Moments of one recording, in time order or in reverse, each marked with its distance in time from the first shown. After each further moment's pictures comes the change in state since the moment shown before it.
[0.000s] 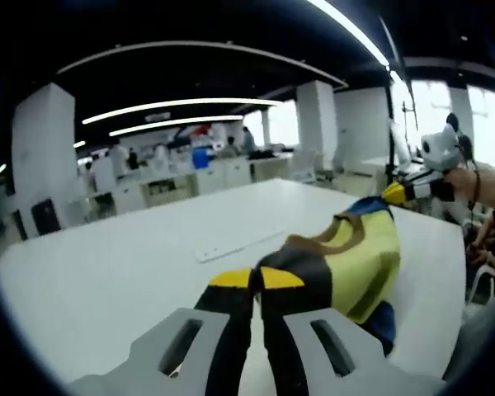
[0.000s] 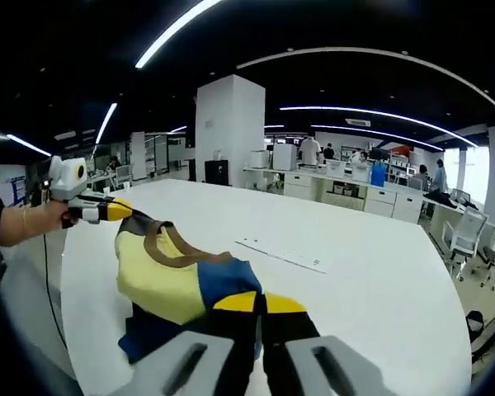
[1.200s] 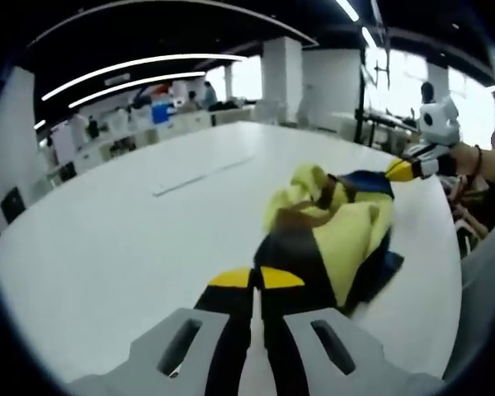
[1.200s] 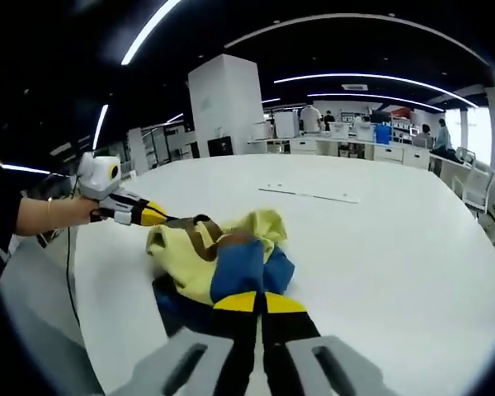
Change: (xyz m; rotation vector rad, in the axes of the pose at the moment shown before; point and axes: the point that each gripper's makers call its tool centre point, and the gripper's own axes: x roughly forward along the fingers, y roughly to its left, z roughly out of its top) left arm 0.006 -0.029 -0.119 0.051 0.243 -0.235; right arm -0.022 0.066 -0.116 0.108 0.160 0.027
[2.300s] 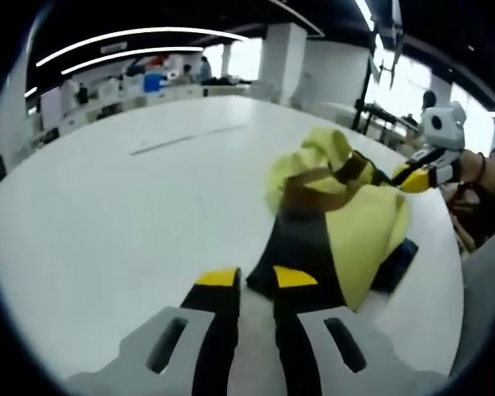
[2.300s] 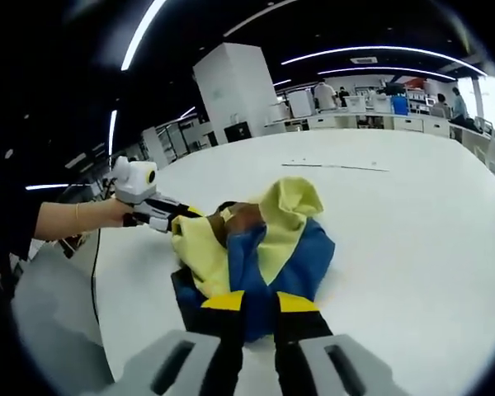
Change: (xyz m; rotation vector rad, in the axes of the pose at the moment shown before) left arm 0.049 -0.002 -0.048 -0.116 0.112 -0.119; right arm 0.031 0.033 -0.030 0.087 0.100 0.170
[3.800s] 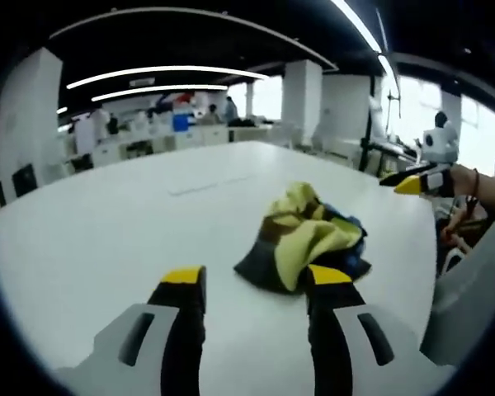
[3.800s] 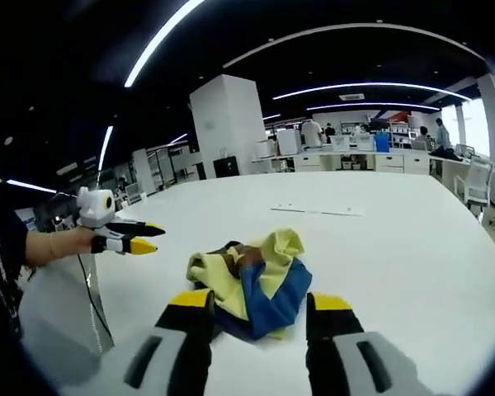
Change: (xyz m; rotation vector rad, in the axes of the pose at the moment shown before) left arm -0.108 -0.029 0.024 -0.021 -0.220 0.159; right arm -0.068 0.011 0.035 -0.031 -0.195 -0.091
